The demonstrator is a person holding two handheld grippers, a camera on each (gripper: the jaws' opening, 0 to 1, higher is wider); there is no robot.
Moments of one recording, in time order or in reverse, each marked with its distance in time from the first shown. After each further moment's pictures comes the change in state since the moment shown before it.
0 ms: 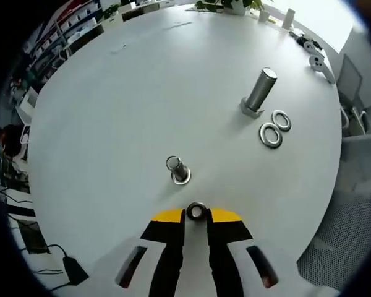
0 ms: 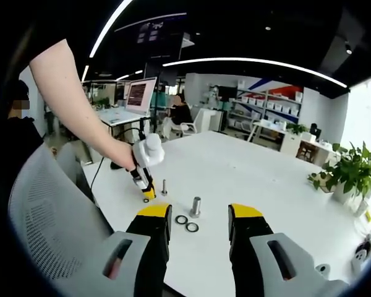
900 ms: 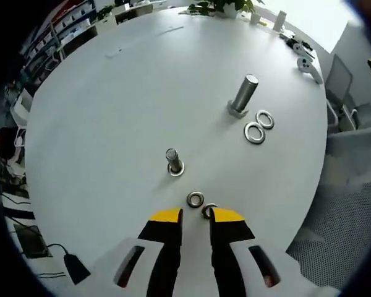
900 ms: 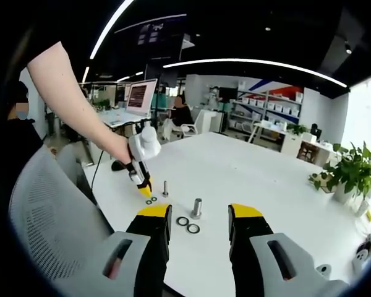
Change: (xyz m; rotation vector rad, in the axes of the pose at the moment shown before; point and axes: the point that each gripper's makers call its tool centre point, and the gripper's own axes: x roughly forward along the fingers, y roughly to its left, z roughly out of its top) left arm -0.018 -0.009 -0.002 0.003 -0.013 -0.070; right arm 0.000 0.001 0.002 0.003 -0.009 0.005
